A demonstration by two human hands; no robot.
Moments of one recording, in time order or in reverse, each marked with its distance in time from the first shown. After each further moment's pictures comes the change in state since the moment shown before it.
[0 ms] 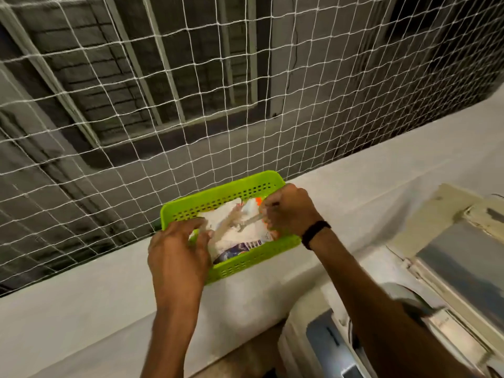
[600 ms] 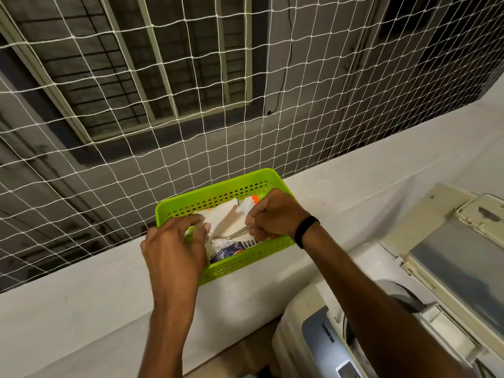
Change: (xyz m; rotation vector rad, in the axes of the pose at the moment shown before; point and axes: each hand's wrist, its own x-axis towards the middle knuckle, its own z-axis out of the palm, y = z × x) left_hand 0.004 -0.011 0.010 -0.075 0.021 0.023; right_hand 0.000 -0.007 0.011 0.232 -0.265 0.212
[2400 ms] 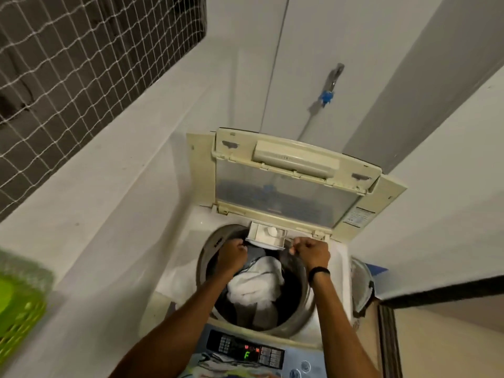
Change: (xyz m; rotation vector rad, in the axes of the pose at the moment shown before) left_hand -0.271 0.176 0.366 -0.131 -1.461 0.292; right_hand -0.260 0.417 -0.125 0.401 1.296 0.852
